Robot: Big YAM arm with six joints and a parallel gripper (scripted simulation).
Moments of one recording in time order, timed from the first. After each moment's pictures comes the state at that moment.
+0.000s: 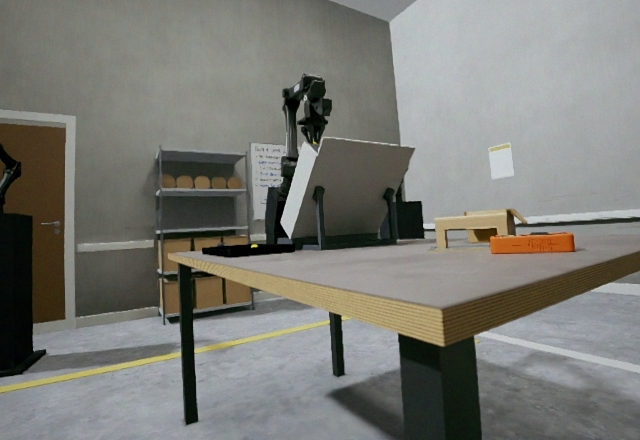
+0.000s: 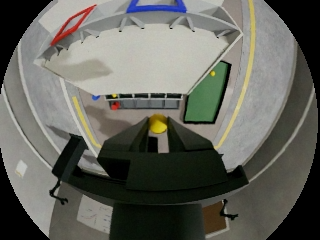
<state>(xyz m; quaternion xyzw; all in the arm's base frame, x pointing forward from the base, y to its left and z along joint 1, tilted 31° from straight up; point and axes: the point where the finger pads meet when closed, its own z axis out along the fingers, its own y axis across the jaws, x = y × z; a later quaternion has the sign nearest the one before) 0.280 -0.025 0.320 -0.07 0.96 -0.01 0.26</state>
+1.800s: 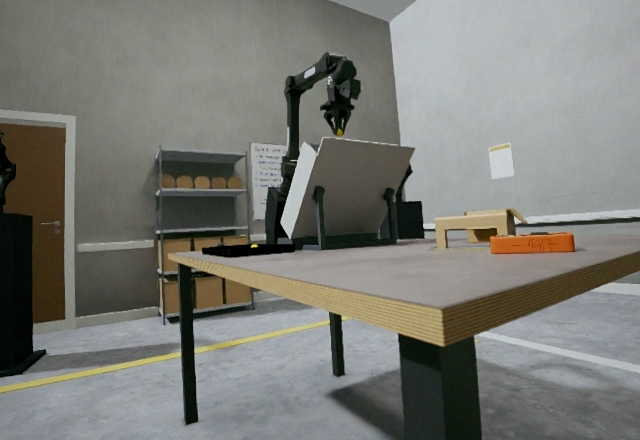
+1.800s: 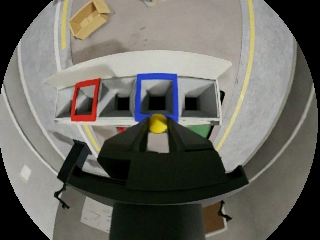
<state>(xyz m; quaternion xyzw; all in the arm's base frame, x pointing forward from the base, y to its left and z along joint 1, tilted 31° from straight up) 0.419 -0.001 0.404 -0.07 0.96 -0.01 0.26</state>
